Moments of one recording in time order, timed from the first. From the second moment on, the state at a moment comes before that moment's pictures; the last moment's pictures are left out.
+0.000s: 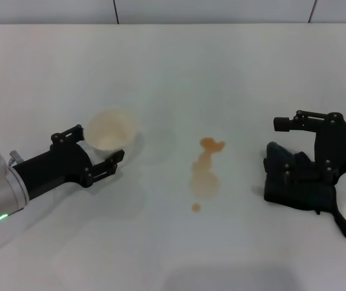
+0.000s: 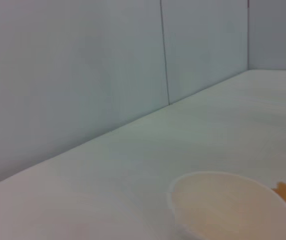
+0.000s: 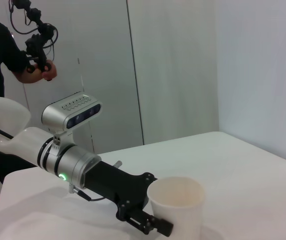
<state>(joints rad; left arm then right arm) -0.37 -2.08 1.04 0.40 1.47 1.14 -0.76 0.23 2.01 -1.17 -1.04 -1.59 -1.52 1.39</state>
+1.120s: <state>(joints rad) -0.25 -2.08 1.08 0.58 1.52 1.16 -0.91 0.23 2.01 -1.18 -1.04 -1.58 -1.52 1.39</state>
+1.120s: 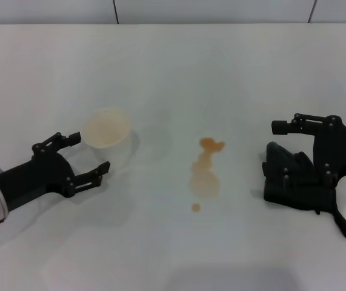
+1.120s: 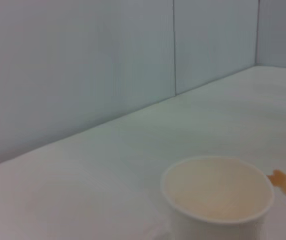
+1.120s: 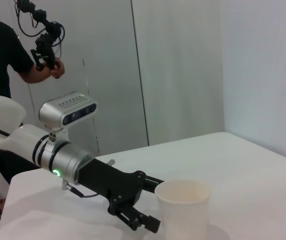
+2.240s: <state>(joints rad) -0.32 -1.97 0.87 1.09 1.75 1.66 -1.45 0.23 2.01 -1.18 -1.18 -1.49 -1.56 1.57</state>
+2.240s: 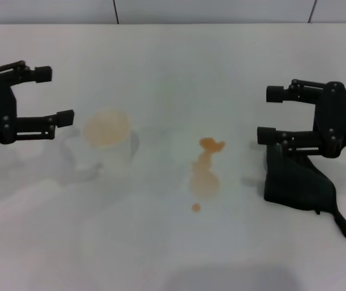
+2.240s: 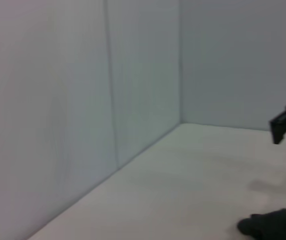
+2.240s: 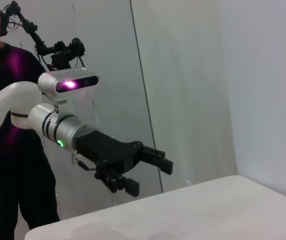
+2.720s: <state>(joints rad) -0.44 -1.94 0.87 1.13 1.91 1.84 -1.53 0.23 2.01 -1.19 -1.20 -1.49 -1.53 1.60</state>
